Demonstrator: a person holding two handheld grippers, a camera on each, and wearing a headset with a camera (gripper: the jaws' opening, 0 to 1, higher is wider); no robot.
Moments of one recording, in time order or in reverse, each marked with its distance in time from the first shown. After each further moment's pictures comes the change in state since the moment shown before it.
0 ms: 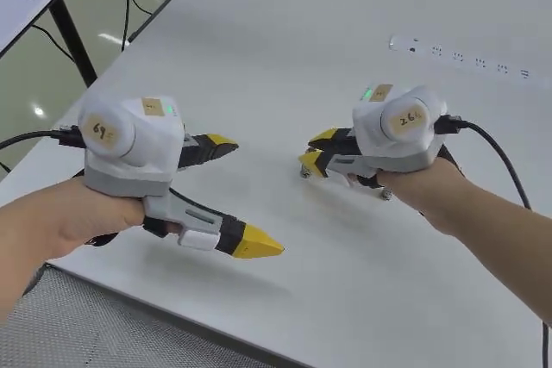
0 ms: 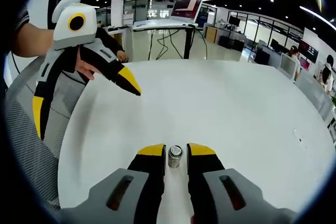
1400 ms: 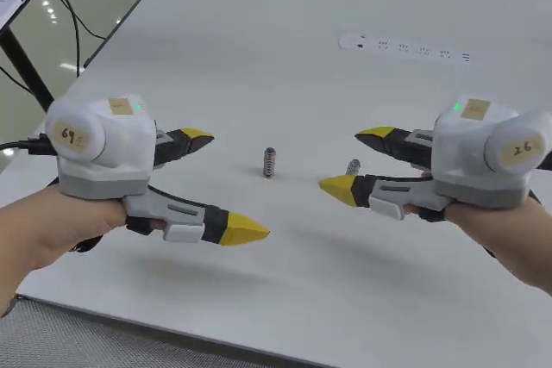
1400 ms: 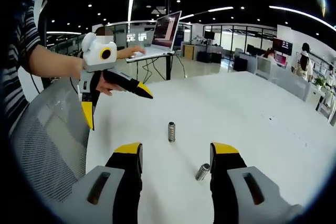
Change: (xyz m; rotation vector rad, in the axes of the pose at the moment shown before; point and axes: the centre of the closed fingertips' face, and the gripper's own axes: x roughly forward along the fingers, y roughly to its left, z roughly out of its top) left arm 0.013 -0.009 0.030 0.062 -0.014 0.020; right arm -0.134 0.007 -0.020 0.145 -0.191 -0.144
